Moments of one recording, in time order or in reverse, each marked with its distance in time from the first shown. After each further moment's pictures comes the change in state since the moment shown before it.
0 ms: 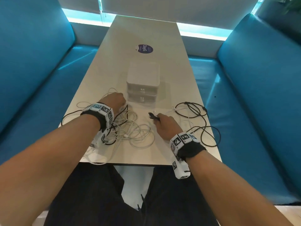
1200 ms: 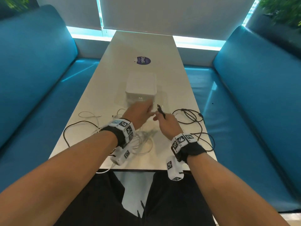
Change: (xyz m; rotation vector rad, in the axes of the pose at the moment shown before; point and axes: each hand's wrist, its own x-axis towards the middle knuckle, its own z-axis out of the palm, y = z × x) left_hand -0.022 0.093 -0.032 -0.619 0.368 0.161; right_hand -0.005 -0.010 -0.029 0.487 0.206 0.051
